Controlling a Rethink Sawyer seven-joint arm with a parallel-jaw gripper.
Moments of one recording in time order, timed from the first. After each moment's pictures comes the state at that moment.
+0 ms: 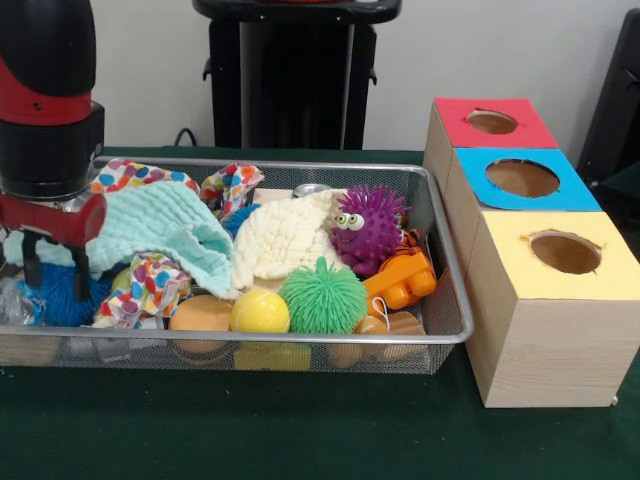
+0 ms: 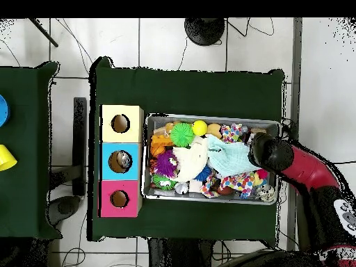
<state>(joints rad) -0.68 -0.42 0.08 1.42 -0.19 0.39 1.58</state>
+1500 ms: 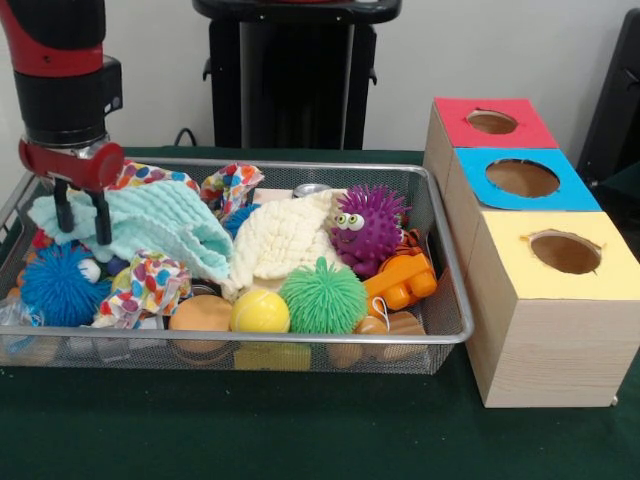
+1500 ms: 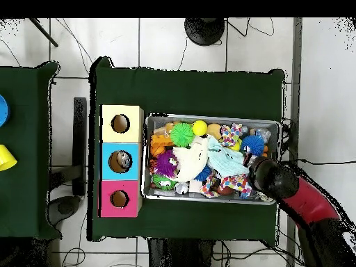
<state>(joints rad) -0.76 -0.52 0.08 1.69 -0.08 0.29 1.58</state>
